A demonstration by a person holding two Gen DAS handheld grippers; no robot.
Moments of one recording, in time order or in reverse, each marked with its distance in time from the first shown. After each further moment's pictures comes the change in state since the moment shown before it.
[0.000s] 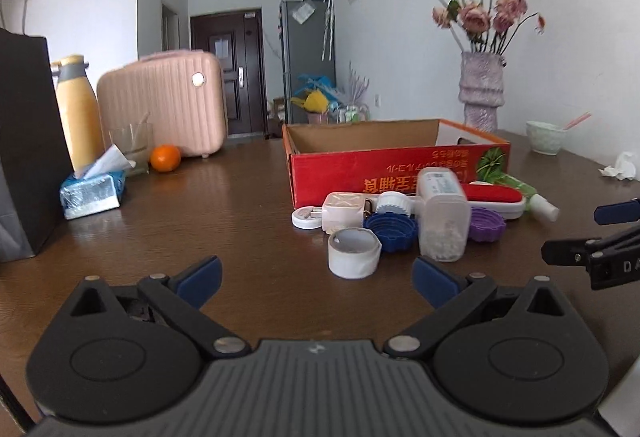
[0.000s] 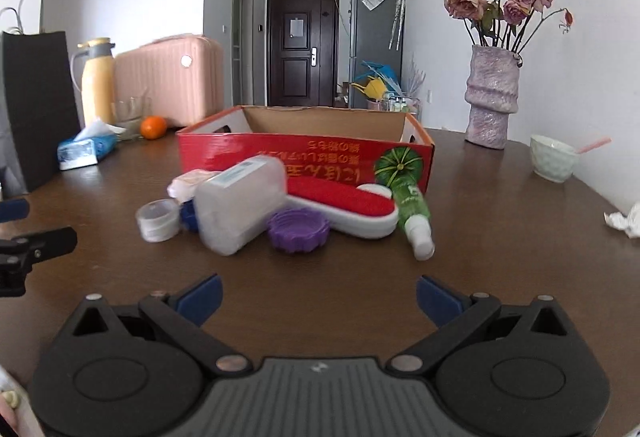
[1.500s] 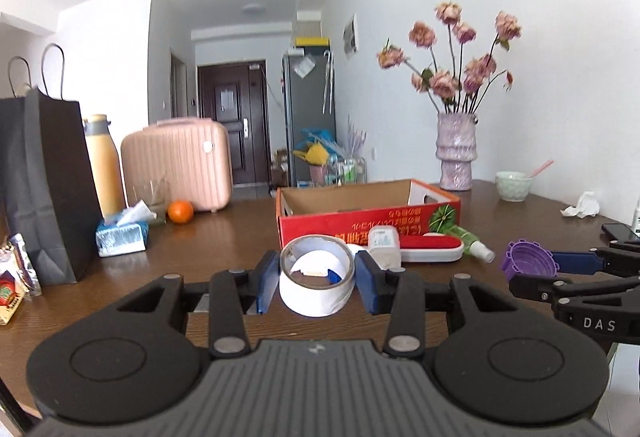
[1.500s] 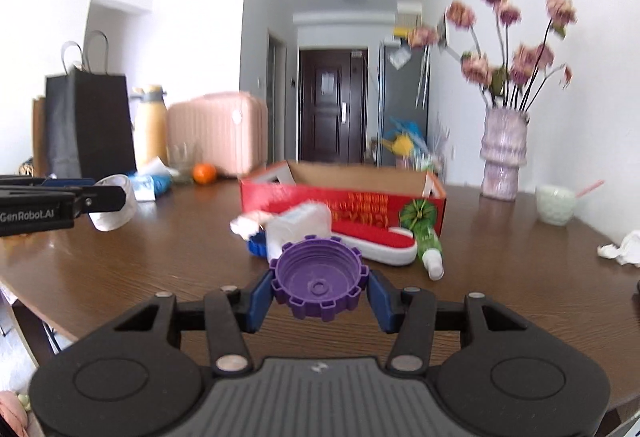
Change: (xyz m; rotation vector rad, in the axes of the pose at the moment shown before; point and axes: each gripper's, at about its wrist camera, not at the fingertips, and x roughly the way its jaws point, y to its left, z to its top) left arm -0.142 -0.043 -0.004 0.010 -0.196 0.022; right arm -0.112 0.016 -0.035 -0.019 -0.217 0.088
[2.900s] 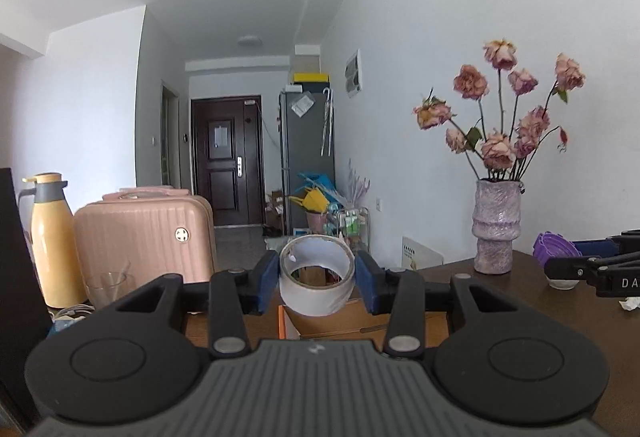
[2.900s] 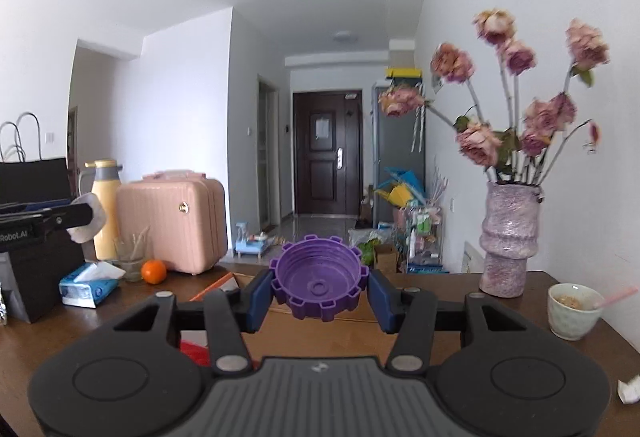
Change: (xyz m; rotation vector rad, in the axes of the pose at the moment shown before) left arm 0.233 0.041 0.137 -0.017 -0.079 -0.033; right arm 0.168 -0.107 0.164 0.014 -0.087 0.022
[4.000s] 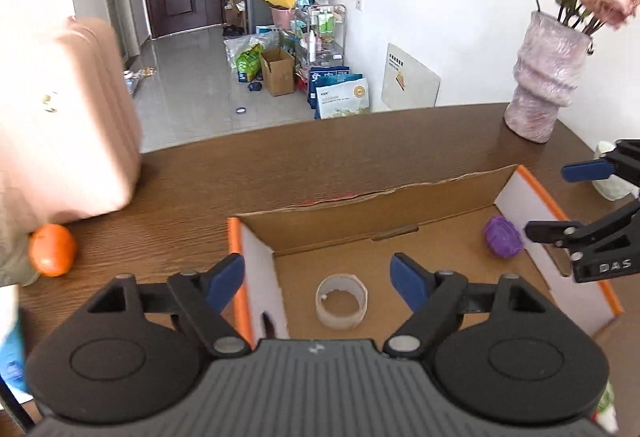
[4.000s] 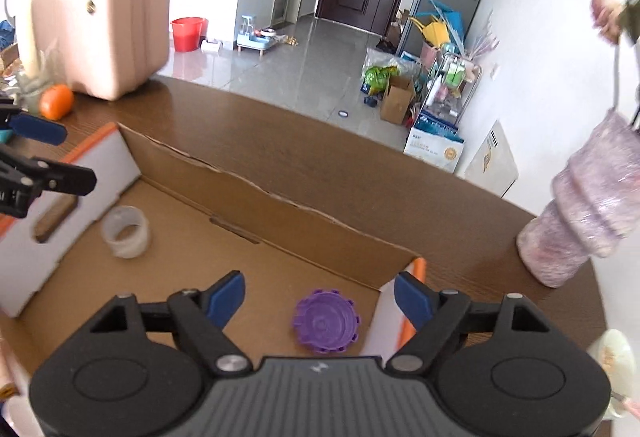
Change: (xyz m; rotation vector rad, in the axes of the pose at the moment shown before) left arm 0.248 0.022 0.000 0.006 0.668 -0.107; right arm 0.284 -0.034 0.021 -0.238 0.628 -0.009
